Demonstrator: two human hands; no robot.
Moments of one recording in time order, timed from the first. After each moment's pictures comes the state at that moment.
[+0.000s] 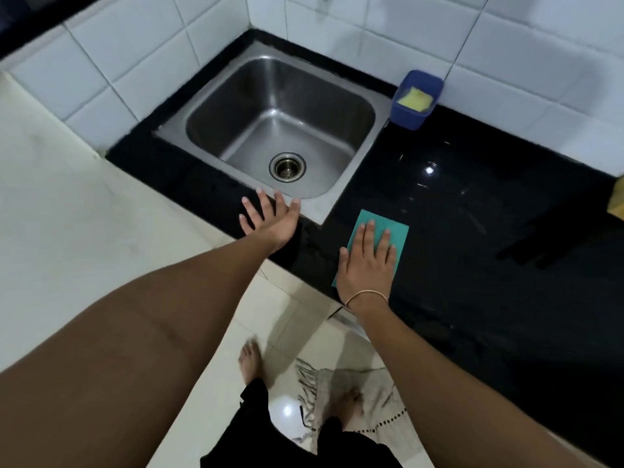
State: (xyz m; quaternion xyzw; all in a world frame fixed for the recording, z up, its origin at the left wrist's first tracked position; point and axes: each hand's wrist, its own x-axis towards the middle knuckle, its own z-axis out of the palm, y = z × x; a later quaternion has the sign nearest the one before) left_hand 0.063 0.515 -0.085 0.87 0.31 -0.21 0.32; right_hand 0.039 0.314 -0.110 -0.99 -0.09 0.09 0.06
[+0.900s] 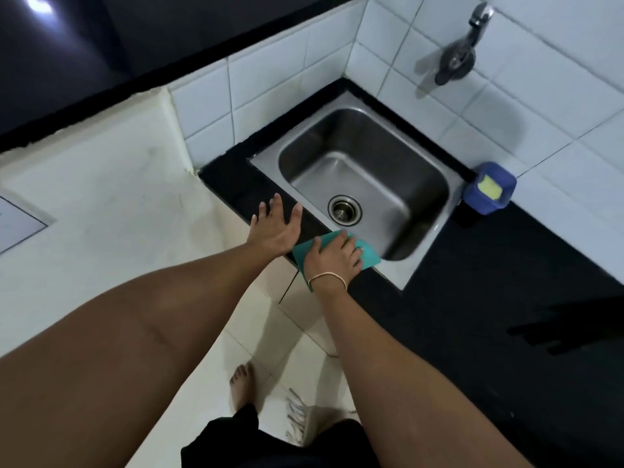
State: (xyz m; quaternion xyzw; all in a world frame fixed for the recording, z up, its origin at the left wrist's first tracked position) left_hand 0.051 0.726 -0.083 0.87 0.30 -0.12 0.37; right_hand 0.052 0.596 -0.067 -0.97 0.01 0.13 0.19
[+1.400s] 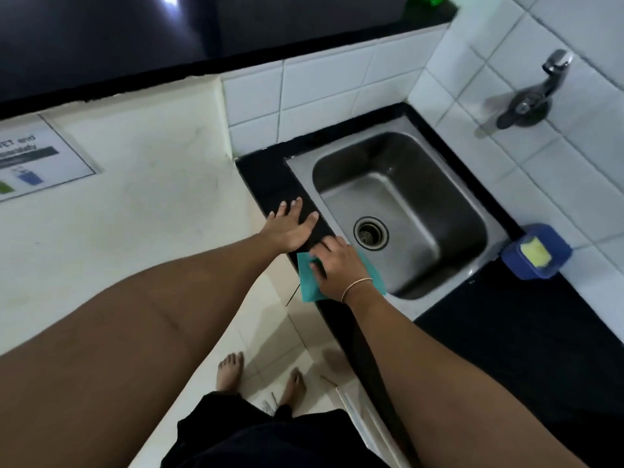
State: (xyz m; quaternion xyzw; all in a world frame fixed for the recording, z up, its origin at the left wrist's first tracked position) left_hand 0.057 0.721 -0.065 0.84 0.36 -0.14 0.39; right_hand 0.123 0.561 -0.064 -0.80 -0.59 0.07 0.10
